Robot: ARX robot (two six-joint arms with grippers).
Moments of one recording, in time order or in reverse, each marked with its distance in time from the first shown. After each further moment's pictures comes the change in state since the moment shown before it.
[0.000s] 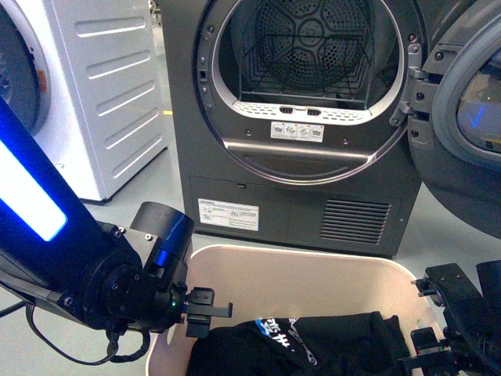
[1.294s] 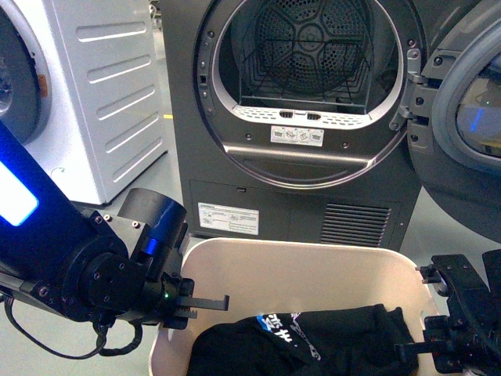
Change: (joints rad) left arm 0.017 -0.083 -0.042 0.007 0.008 0.036; right arm 0.006 -0.085 -0.031 -0.030 -0.053 0.107
